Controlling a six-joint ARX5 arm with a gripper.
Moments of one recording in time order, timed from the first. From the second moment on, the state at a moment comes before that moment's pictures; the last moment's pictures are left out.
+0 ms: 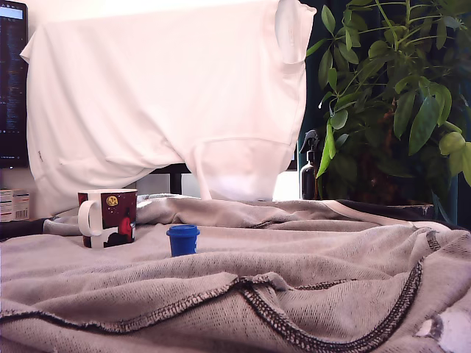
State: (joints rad) arm -0.13 0.11 0.01 0.32 0.58 -0.46
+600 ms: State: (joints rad) arm -0.37 0.52 0.01 0.47 0.33 -0.13
